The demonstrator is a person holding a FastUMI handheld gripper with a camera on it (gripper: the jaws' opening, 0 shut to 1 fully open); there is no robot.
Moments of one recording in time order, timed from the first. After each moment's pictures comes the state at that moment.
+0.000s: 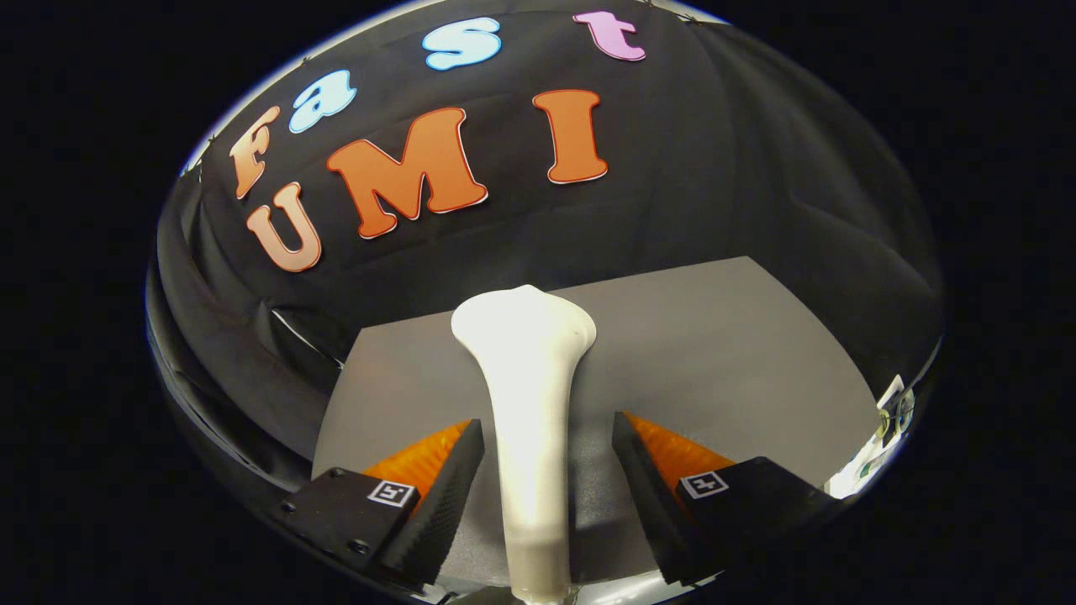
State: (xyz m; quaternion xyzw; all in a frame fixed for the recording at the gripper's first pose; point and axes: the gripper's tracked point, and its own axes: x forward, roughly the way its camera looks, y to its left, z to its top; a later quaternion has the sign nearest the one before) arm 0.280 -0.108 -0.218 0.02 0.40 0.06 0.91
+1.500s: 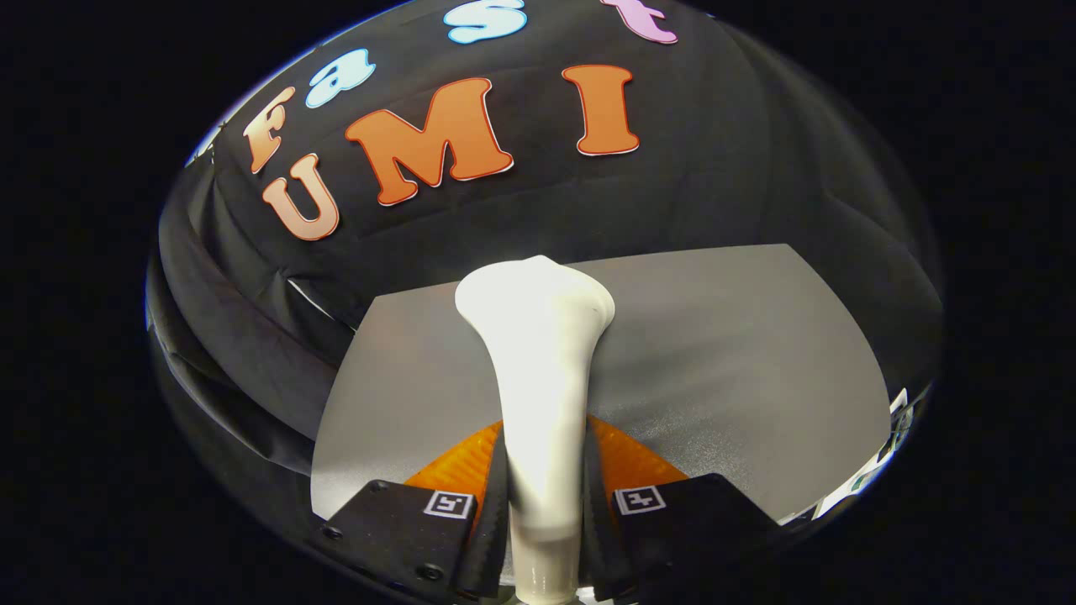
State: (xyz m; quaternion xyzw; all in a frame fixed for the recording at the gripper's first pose) arm 0.277 -0.095 -0.239 0.01 0.44 0.10 0.89
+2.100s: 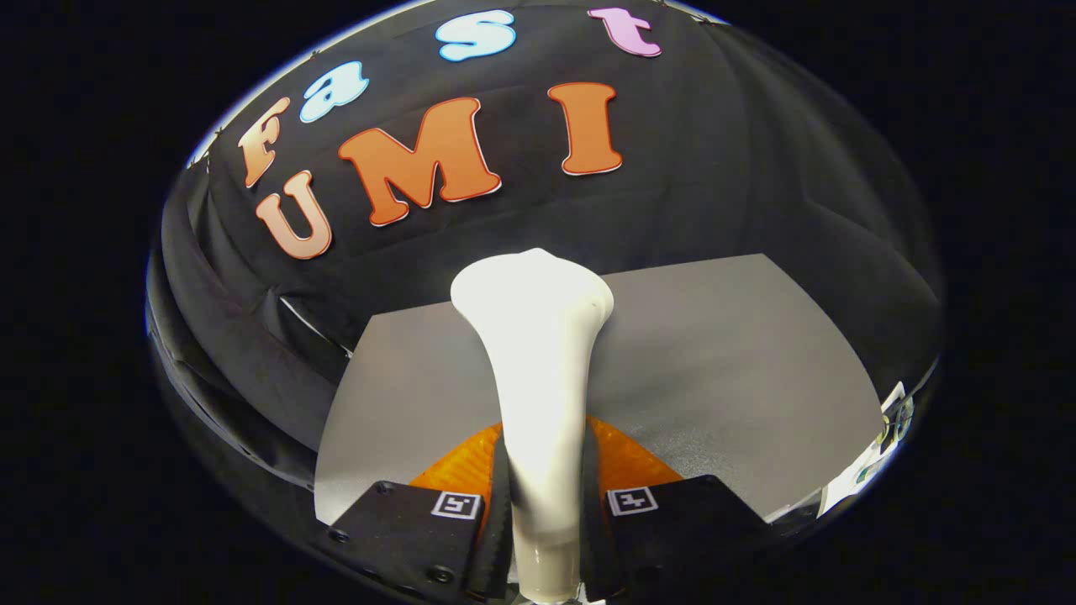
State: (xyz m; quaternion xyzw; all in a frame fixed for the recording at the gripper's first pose) arm 0.275 -0.103 -0.214 0.02 0.40 0.07 0.91
